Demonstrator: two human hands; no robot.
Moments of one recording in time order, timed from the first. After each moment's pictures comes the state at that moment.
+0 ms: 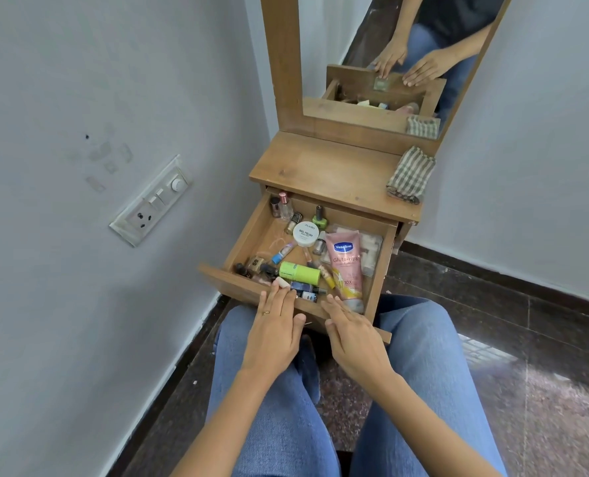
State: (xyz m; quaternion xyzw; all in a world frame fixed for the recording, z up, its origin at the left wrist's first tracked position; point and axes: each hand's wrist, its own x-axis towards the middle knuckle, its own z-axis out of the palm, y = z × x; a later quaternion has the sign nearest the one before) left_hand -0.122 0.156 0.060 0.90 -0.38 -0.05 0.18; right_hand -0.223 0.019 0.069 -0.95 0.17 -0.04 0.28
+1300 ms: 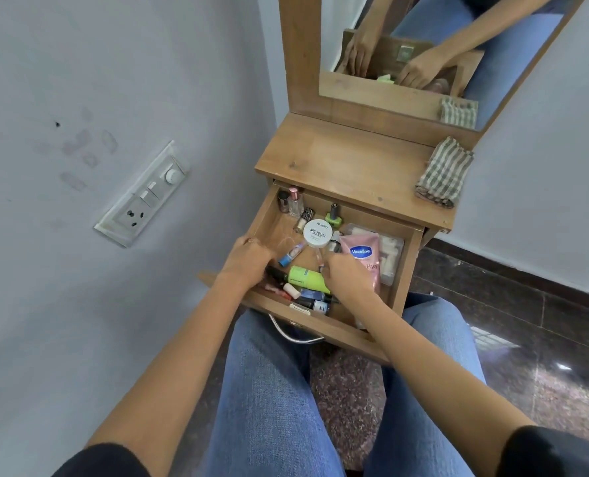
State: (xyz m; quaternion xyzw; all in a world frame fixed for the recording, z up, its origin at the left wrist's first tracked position) left_hand 0.058 0.117 0.058 0.88 -0.45 -0.13 -0.09; right_hand -0.071 -0.034 0.044 -0.95 0.25 0.10 0.18
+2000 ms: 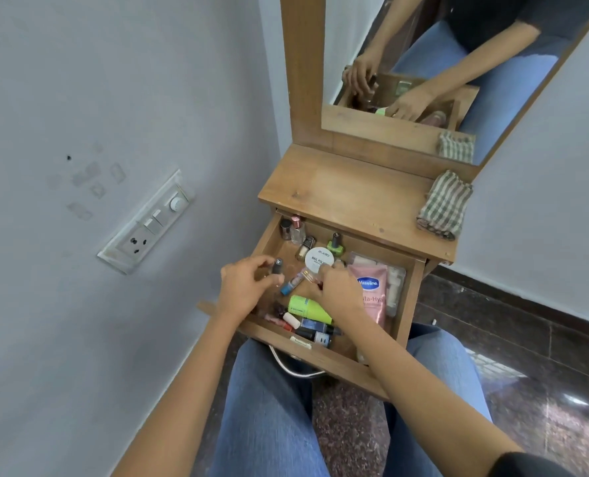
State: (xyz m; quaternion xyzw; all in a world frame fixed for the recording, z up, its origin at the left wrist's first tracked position) left_hand 0.054 0.124 0.069 0.90 -0.25 -0.12 0.34; right_hand -0.041 -0.037 0.045 -0.95 0.25 0.04 0.20
